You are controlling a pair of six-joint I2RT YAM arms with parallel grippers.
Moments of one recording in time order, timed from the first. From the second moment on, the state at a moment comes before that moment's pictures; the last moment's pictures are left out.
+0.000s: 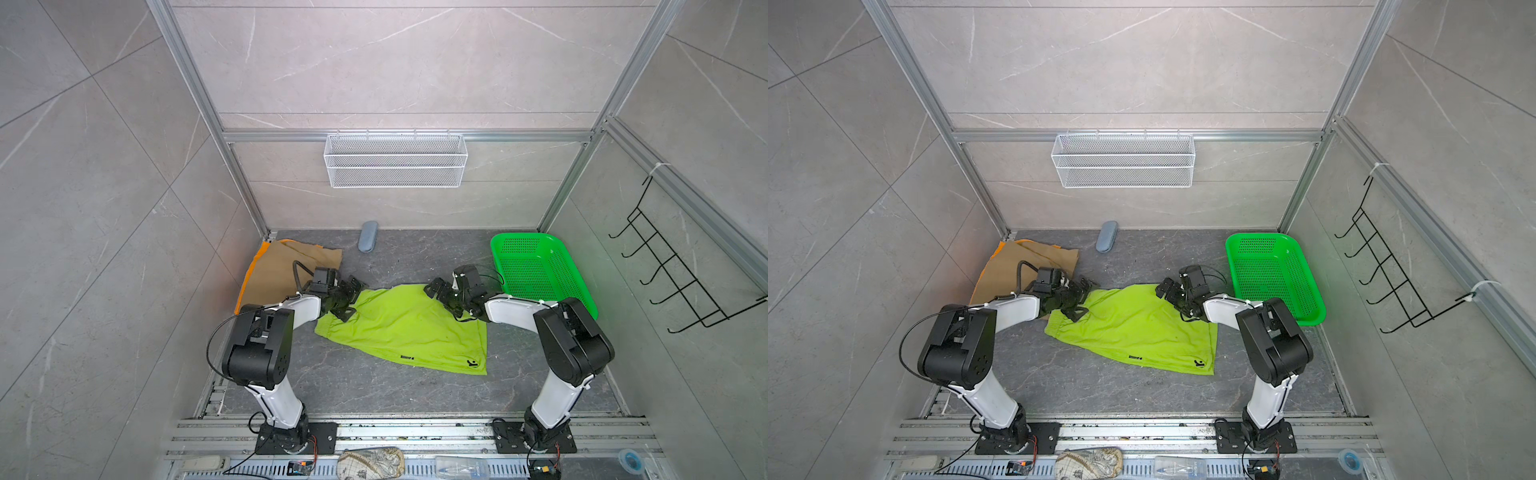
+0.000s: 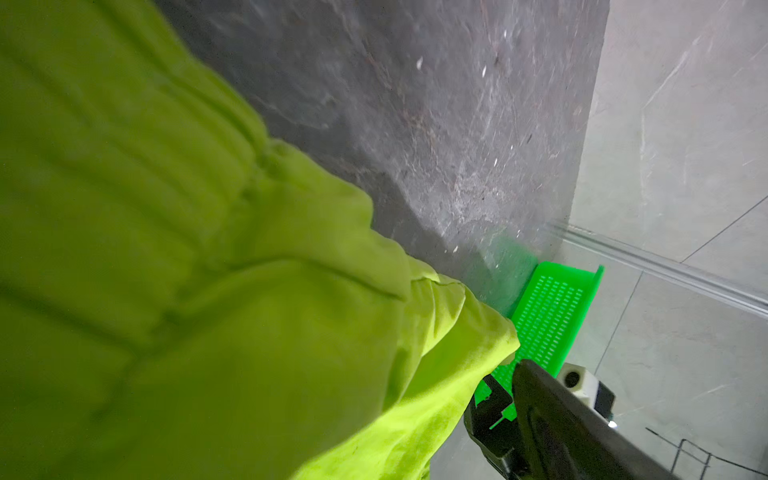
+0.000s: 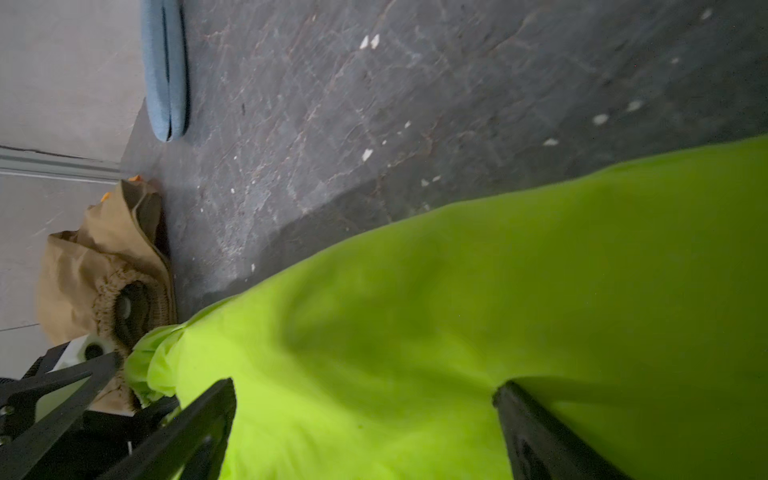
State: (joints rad) left arm -0.18 1.73 0.88 -0.02 0.48 -1.12; right arm 0.40 1.80 0.95 0.06 -0.20 0.88
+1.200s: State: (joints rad) left arm -0.07 1.23 0.88 -0.53 0.15 -0.63; right arm 0.34 1.61 1.07 -0.37 -0.11 0.54
